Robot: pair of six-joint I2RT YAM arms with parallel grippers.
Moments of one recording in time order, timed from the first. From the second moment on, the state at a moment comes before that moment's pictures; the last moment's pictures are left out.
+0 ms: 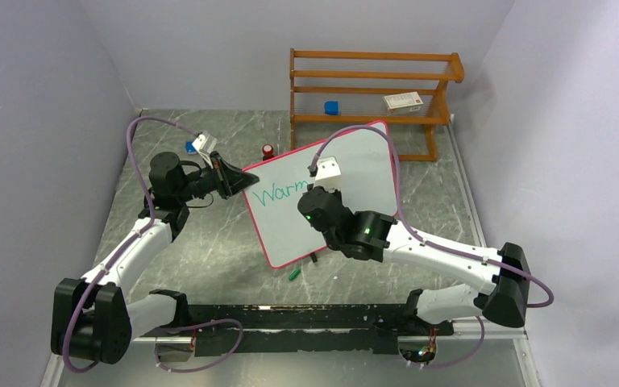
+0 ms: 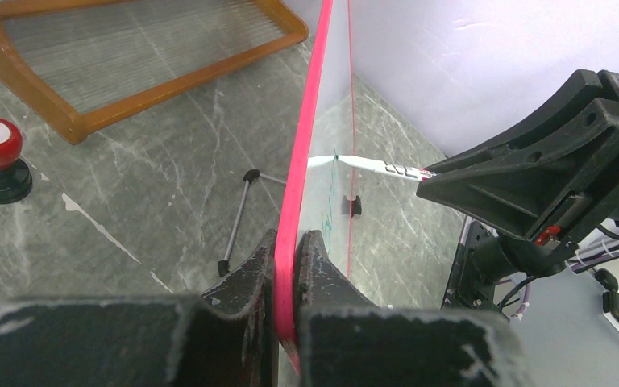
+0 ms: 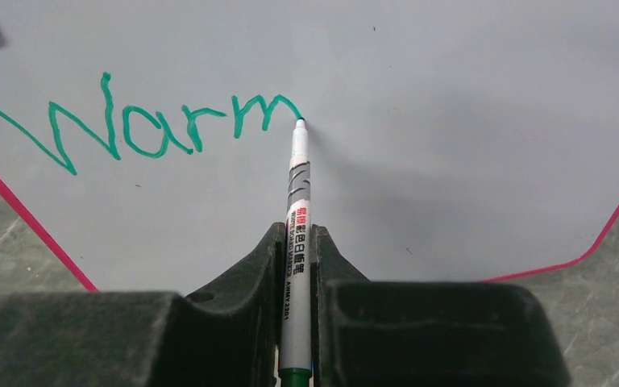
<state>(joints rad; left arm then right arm) -0.18 1.14 0.65 0.39 0.86 -0.42 1.13 1.27 1.07 -0.44 0.77 0.45</state>
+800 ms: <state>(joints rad) -0.18 1.14 0.65 0.38 0.86 -0.41 1.13 1.25 1.07 -0.46 0.76 0.46</state>
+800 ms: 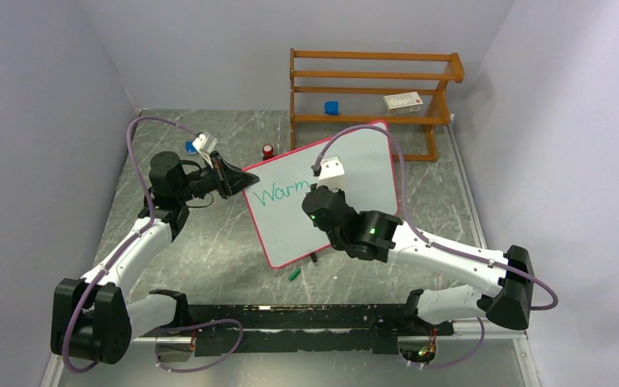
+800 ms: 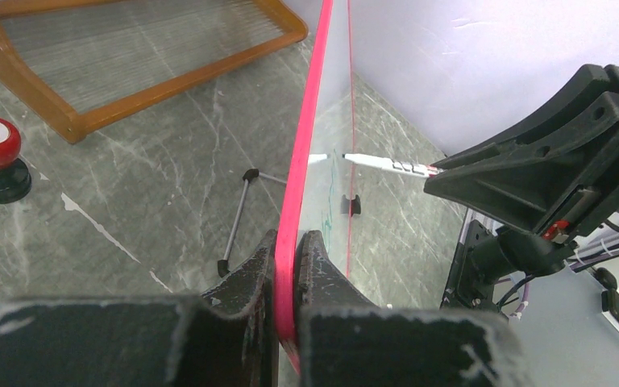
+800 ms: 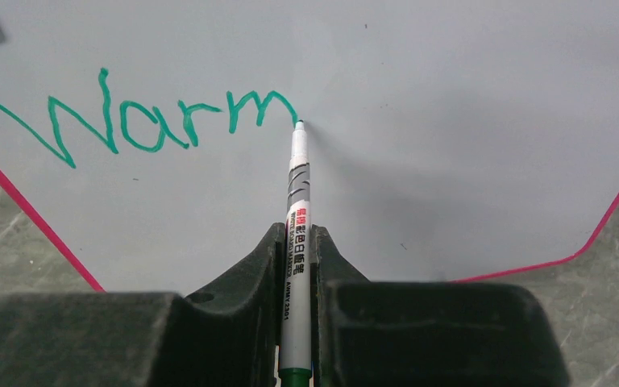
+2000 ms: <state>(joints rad) -0.18 1.14 0.66 0.37 0.86 -0.41 1.07 1.23 1.07 -0.41 0.69 0.40</state>
